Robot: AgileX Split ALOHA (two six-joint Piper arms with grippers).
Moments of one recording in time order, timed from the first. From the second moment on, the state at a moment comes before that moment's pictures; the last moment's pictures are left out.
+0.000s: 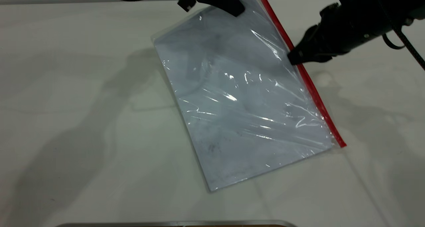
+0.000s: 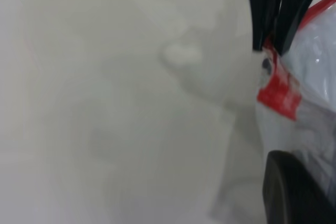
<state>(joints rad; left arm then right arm) -0.35 2.63 -2.22 -0.91 1.09 1.92 0.19 2.17 -0.97 1.75 0.36 -2.11</state>
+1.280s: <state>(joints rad) -0.32 2.62 -2.23 -0.77 1.09 1.84 0.19 2.17 -0.89 1.27 0.38 -1.49</state>
